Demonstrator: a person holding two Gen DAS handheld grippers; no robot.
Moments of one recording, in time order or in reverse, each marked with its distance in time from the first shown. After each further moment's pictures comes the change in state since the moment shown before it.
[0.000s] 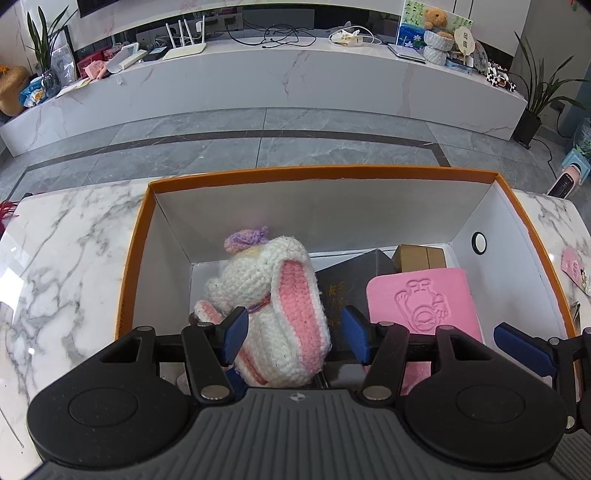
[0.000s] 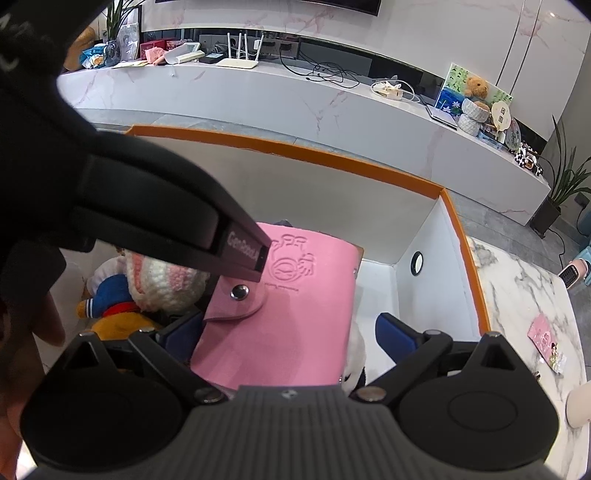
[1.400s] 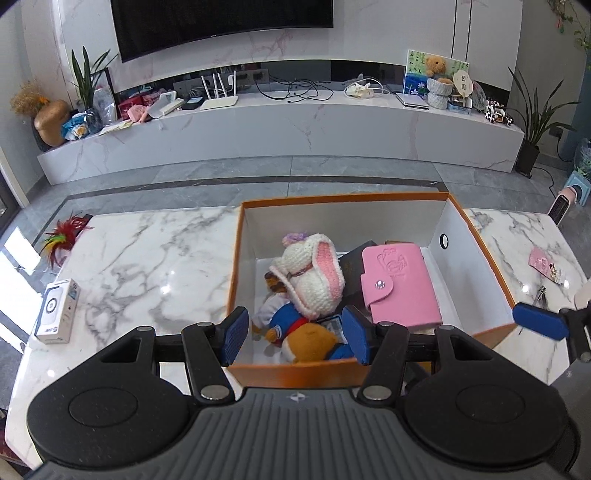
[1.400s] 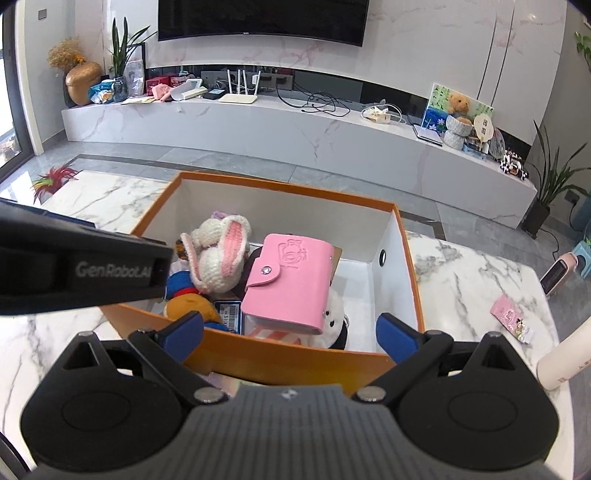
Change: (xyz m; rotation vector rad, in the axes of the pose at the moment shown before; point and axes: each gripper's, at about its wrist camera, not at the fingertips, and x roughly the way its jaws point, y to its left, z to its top) left arm -0.139 0.008 -0.065 -0.001 -0.166 0.082; right arm -0.125 -0.004 -0.027 0.054 -0.091 0.019
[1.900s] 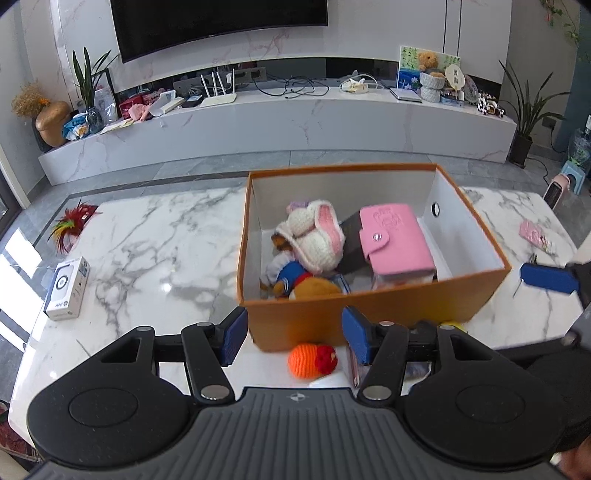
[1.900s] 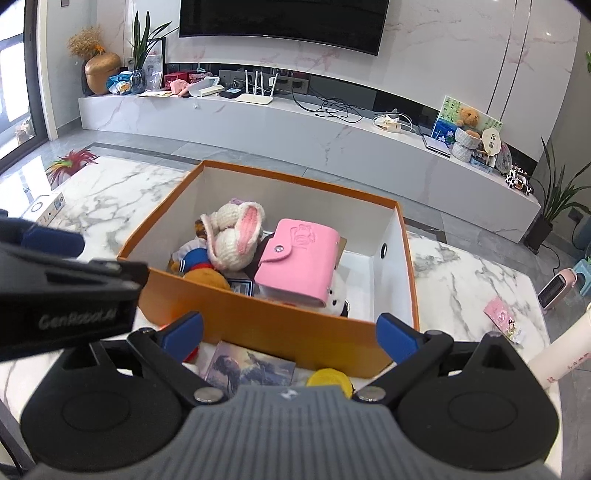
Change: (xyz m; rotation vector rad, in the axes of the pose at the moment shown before) left arm -0.025 0.011 -0.047 0.022 -0.005 -0.007; right arm -0.032 0.003 -0.026 -0.060 -0.006 0.014
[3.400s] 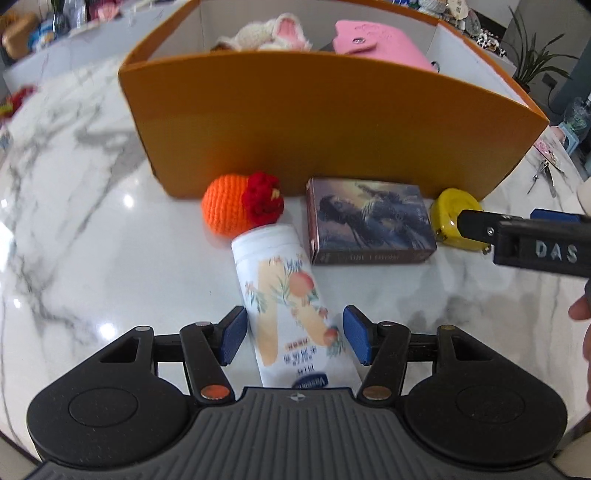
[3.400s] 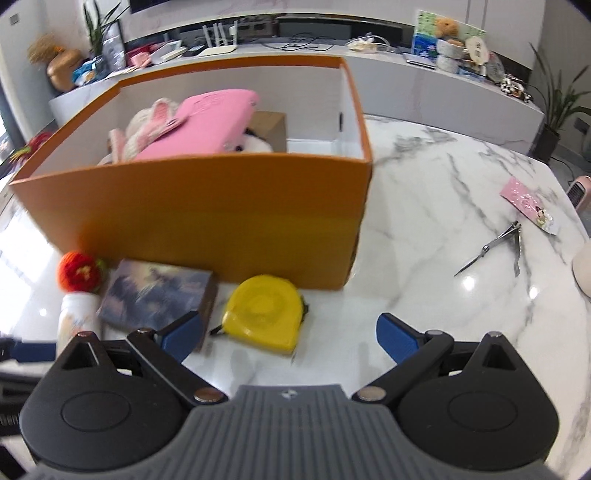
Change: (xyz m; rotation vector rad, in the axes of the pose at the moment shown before) left arm 0.101 -0.036 -0.096 -0.061 0.267 -0.109; right arm 0.106 -0.080 -0.082 0.191 0.153 0.038
